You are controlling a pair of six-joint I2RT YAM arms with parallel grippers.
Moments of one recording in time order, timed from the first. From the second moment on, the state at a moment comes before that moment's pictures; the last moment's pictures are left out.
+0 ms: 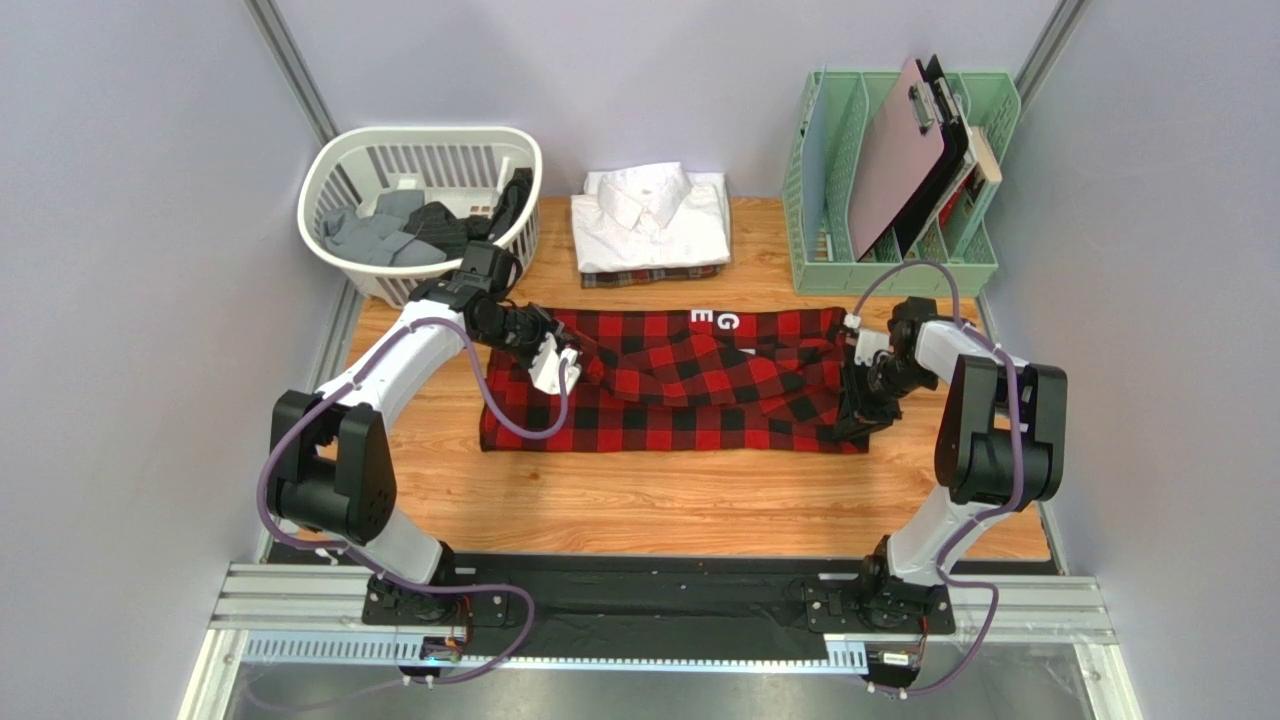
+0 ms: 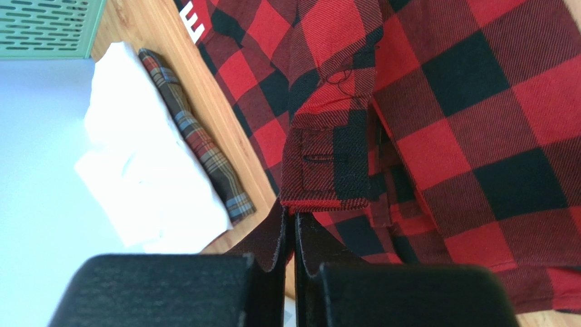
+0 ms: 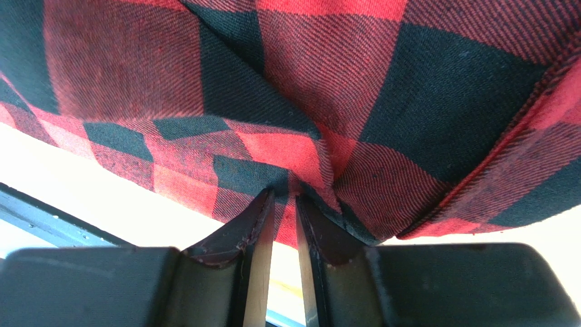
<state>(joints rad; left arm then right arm) -0.25 1.56 1.19 -0.75 0.69 1.96 -0.17 1.73 1.01 -0.81 -0.39 -0.25</state>
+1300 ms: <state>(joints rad) -0.33 1.79 1.27 -0.72 0.40 1.08 0.06 1.75 1.20 -0.79 -0.28 -0.24</state>
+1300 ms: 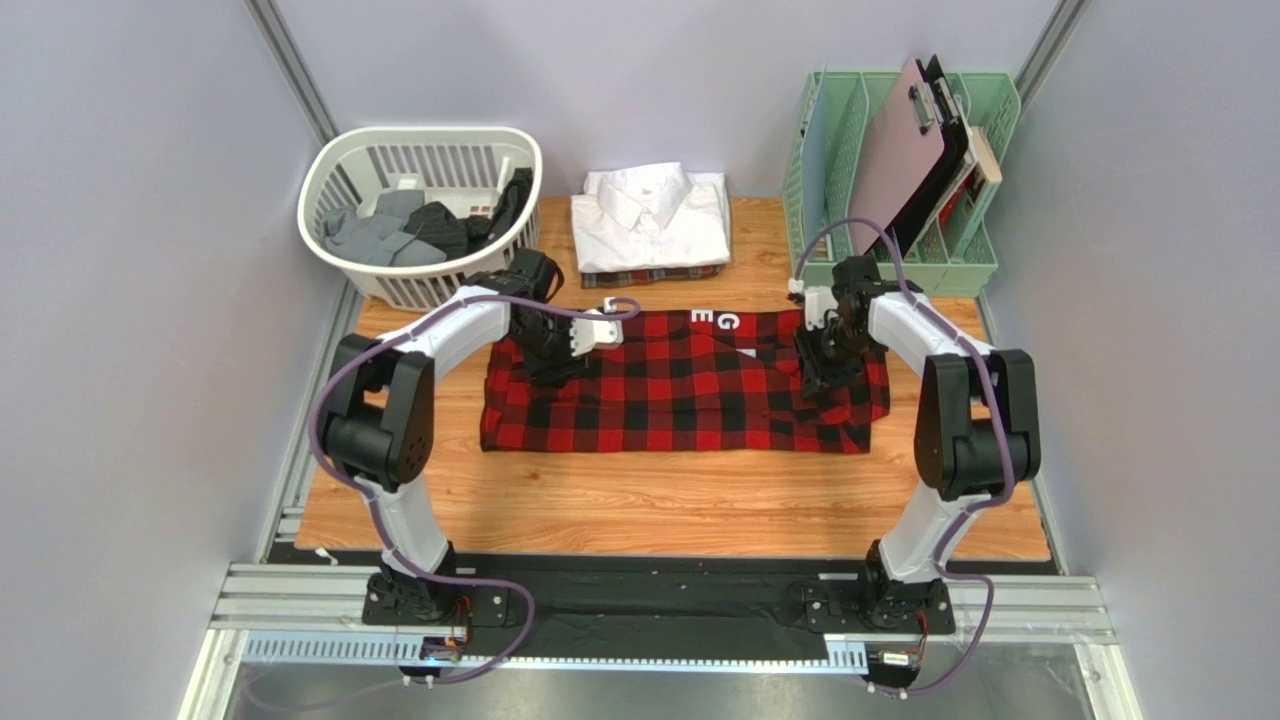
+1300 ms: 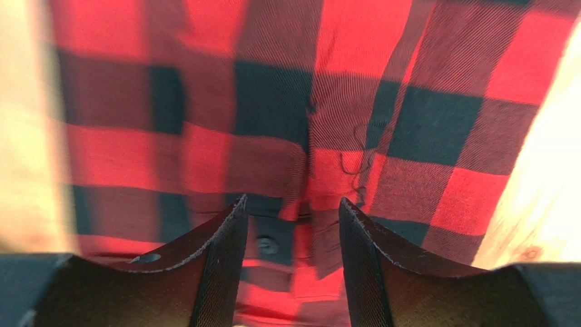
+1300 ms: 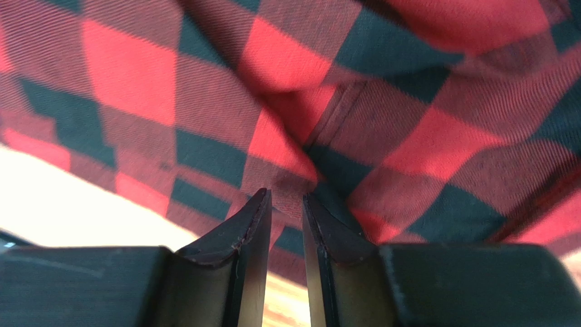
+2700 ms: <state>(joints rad) -0.44 1.80 1.26 -0.97 0.21 0.80 0.32 1.82 1.17 -0.80 -0.22 -0.26</state>
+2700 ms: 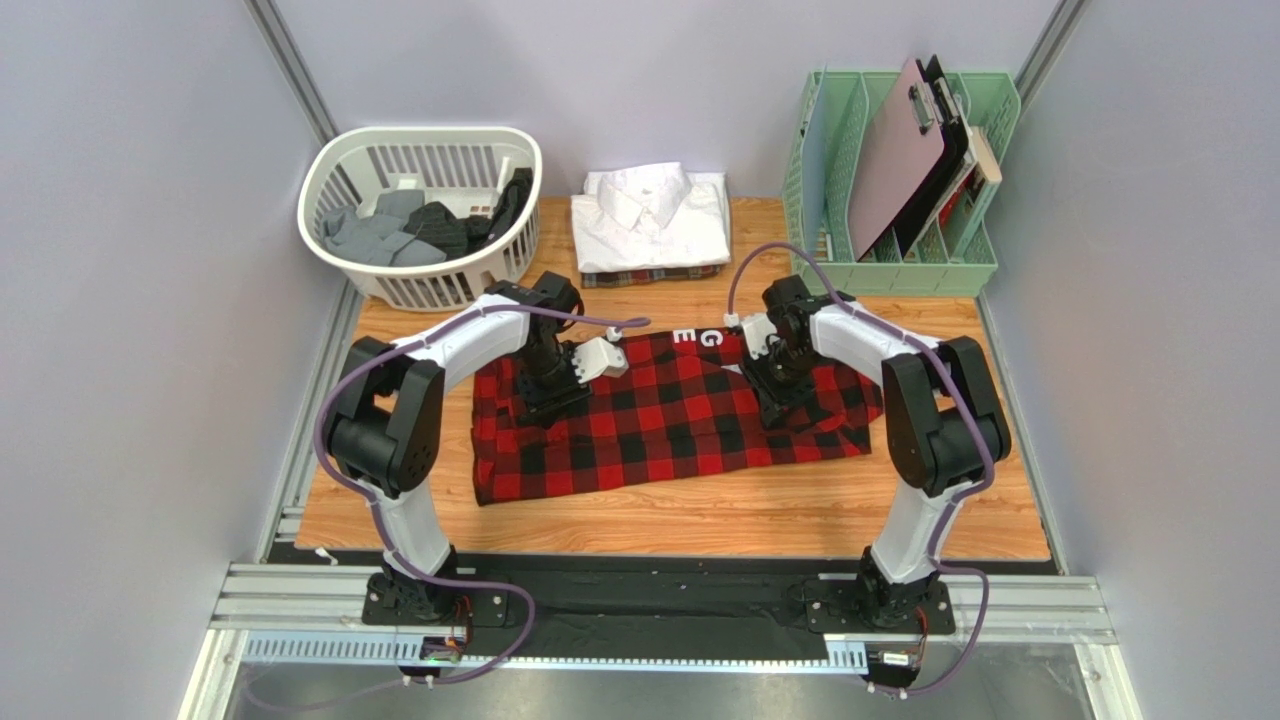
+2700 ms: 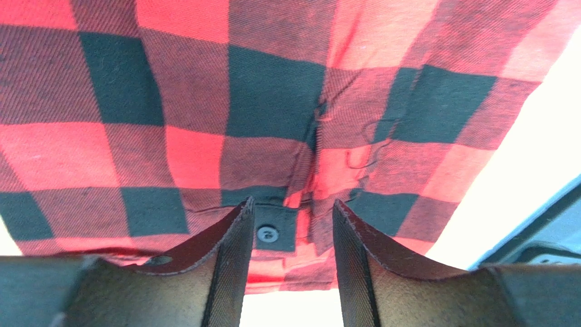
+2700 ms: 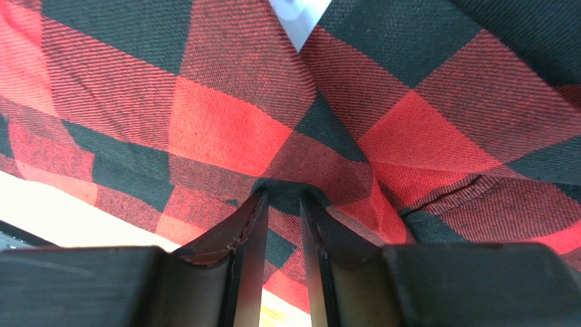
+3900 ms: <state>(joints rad) -0.71 1.80 1.10 -1.13 0.20 0.84 0.44 2.04 1.48 -0.76 -0.06 -0.38</state>
